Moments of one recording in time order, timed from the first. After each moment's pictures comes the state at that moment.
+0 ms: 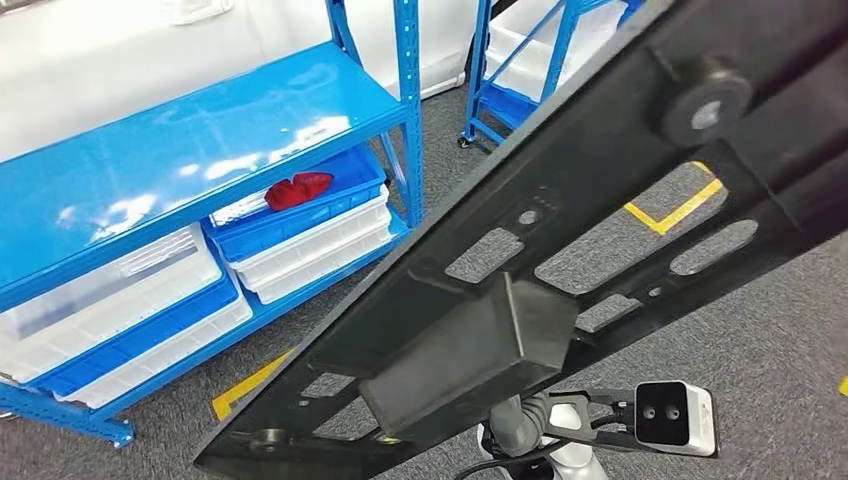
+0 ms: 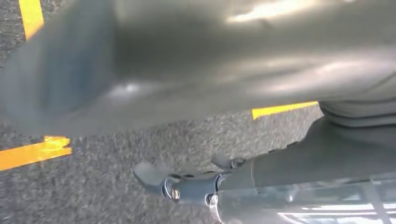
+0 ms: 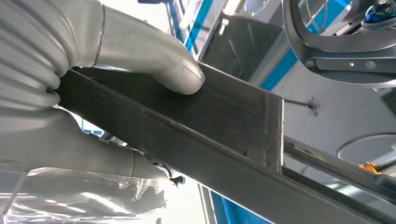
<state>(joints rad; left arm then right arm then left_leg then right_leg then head) -0.06 0.09 -0.50 -0.16 0.98 0.18 -0.14 -0.15 0.11 0.48 -1.88 -0.21 0.59 -0.70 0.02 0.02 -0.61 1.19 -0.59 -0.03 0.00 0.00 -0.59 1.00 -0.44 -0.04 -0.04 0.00</state>
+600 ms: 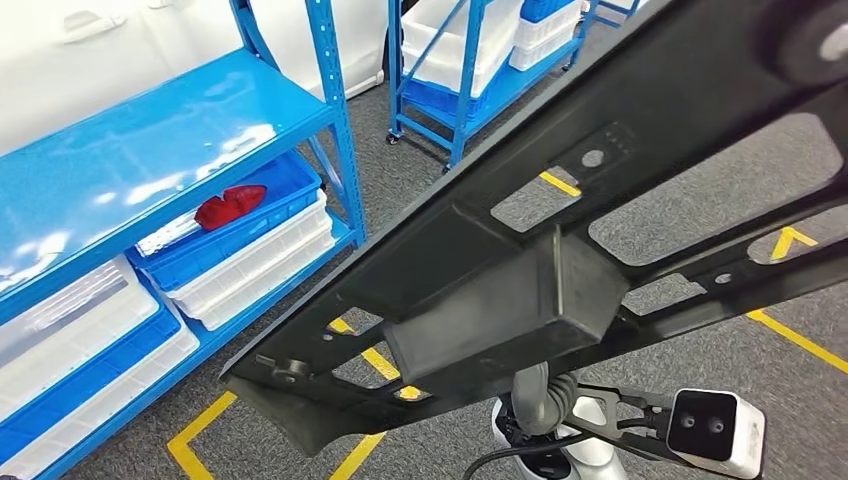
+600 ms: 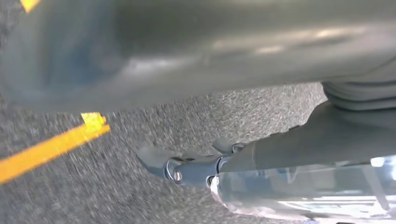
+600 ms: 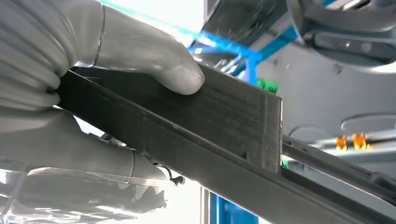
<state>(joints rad) -0.06 0.13 -0.53 -0.16 0.96 0.15 -0.16 -0.18 0.11 0.45 -1.97 -0.16 0.40 -0.70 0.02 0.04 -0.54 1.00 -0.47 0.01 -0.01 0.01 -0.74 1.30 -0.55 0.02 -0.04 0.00</state>
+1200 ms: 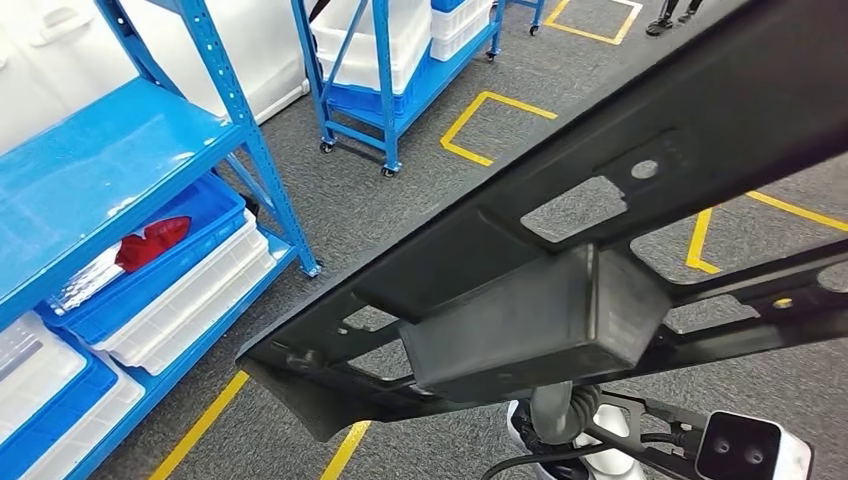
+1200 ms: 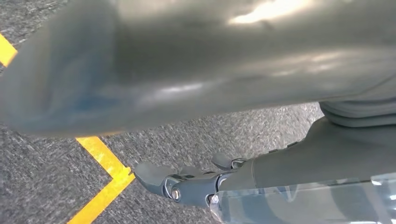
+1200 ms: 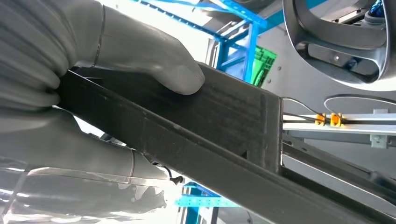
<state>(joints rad) -0.08 0.13 -0.58 -0.16 0.93 0.11 -0.15 -0.19 0.06 0.46 -2.05 -0.13 0.35 -0.70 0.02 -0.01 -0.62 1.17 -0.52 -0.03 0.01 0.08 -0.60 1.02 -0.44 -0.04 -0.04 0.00</state>
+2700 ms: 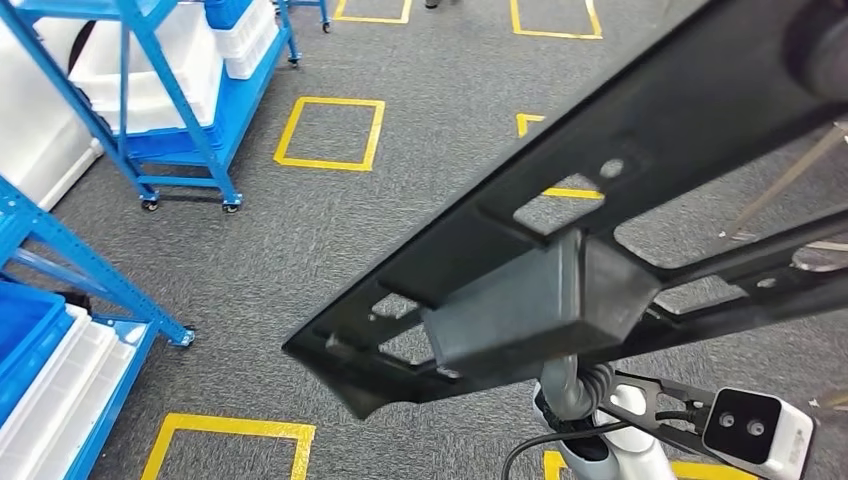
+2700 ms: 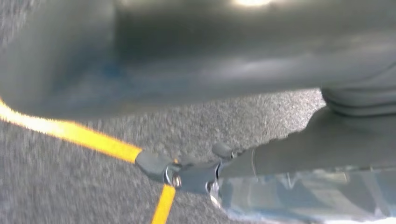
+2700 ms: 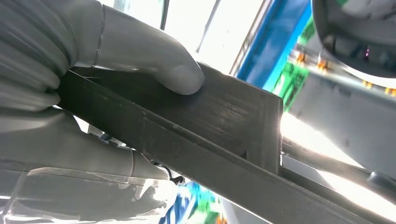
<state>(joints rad) -0.07 0.08 -0.60 -0.16 0.97 0.16 -0.16 -0.23 -0.03 0.40 -2.01 -0.14 0.36 -0.70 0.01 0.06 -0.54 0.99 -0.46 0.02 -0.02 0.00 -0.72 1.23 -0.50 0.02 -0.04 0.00</state>
